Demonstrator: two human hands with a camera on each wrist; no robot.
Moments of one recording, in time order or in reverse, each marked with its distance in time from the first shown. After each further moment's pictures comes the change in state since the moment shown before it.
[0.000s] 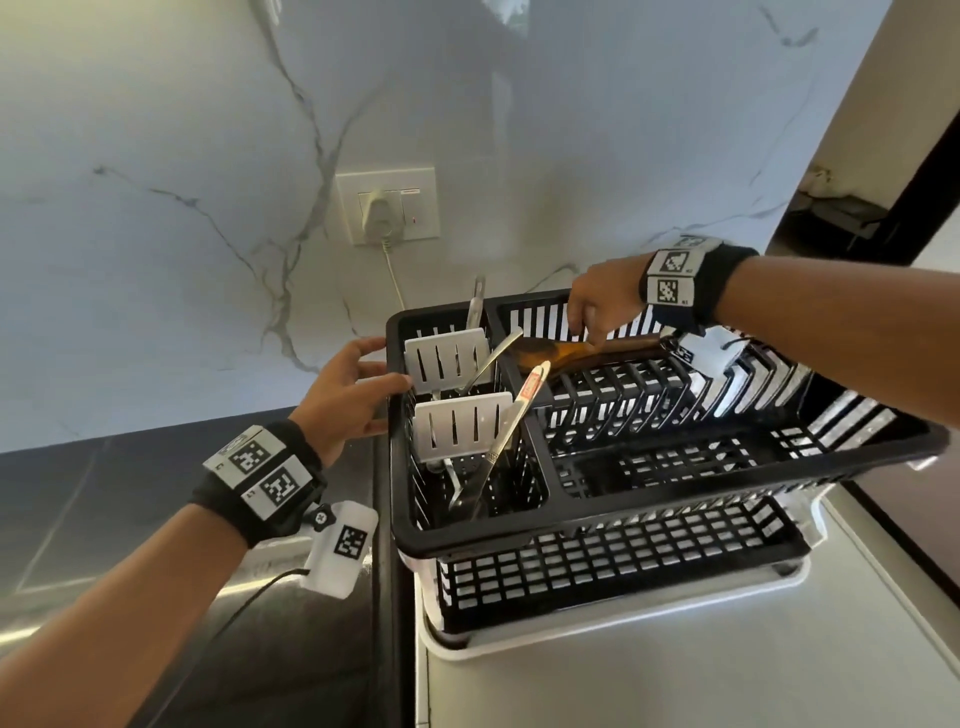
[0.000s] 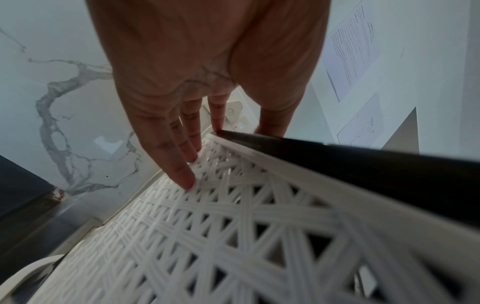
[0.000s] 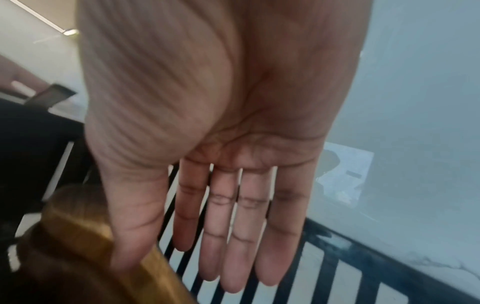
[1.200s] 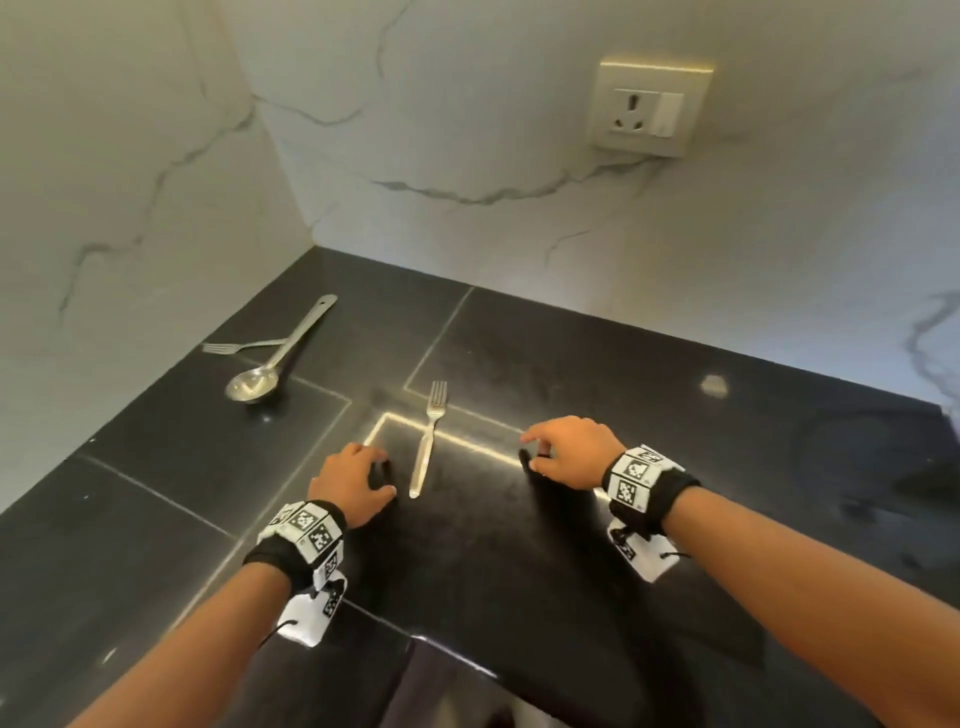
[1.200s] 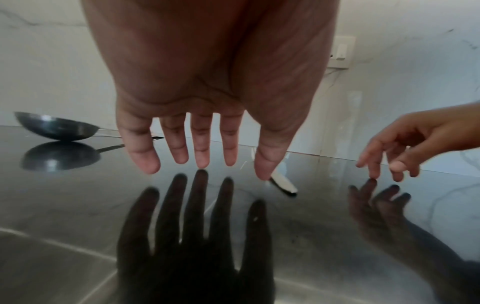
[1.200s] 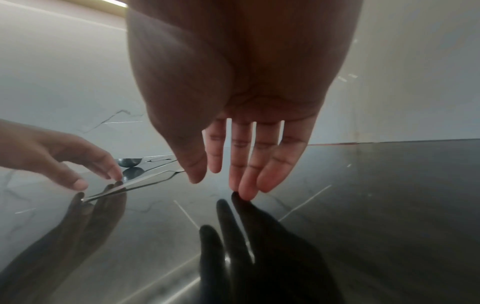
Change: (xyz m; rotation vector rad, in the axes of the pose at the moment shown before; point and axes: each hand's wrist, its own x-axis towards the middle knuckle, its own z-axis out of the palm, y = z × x) left_hand -0.243 -0.364 -0.630 0.901 0.340 -0.517; right_hand 0.205 -0.782 0.015 0.294 0.031 -0.464
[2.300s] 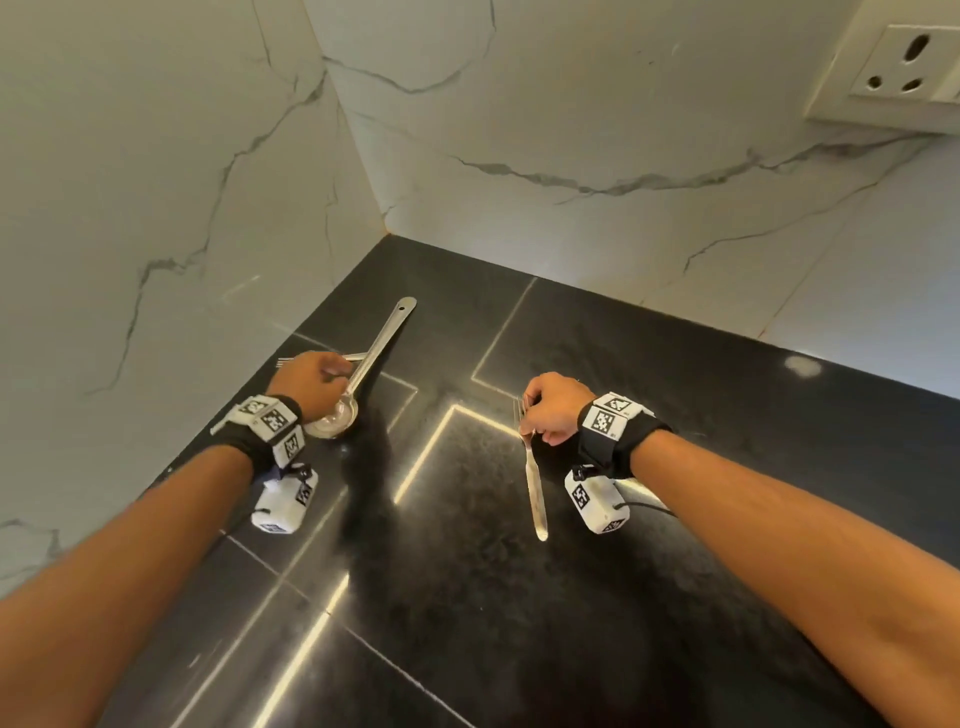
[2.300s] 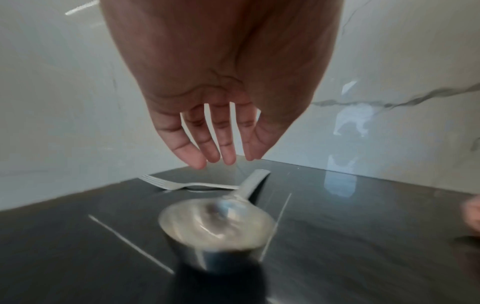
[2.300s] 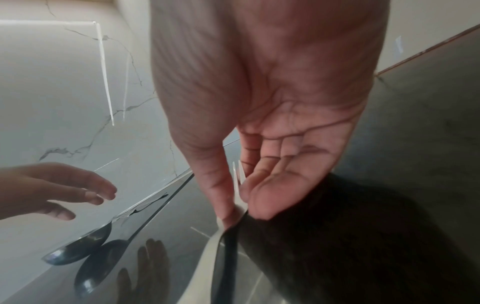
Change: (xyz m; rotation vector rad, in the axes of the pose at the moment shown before) left_hand 0.165 -0.141 -0.148 -0.105 0.152 -0.131; right_hand 0.218 -0.108 -0.021 0.479 -0.134 0.224
